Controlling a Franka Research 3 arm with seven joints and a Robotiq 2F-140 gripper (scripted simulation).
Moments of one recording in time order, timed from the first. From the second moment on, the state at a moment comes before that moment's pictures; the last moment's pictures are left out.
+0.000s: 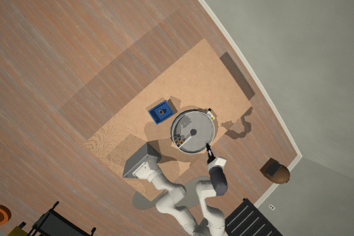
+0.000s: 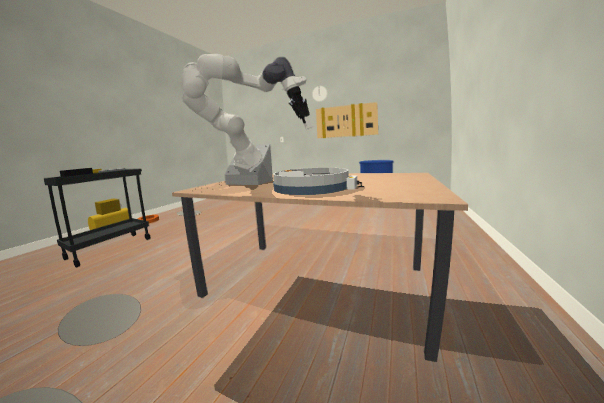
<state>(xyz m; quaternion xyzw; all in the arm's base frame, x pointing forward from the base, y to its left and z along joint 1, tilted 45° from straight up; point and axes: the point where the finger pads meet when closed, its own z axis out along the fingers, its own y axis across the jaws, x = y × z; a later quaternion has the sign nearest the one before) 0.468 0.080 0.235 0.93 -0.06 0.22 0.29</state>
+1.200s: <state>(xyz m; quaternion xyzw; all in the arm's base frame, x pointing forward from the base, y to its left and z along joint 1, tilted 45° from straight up) 0.440 0.038 0.177 0.92 0.19 0.08 0.34</state>
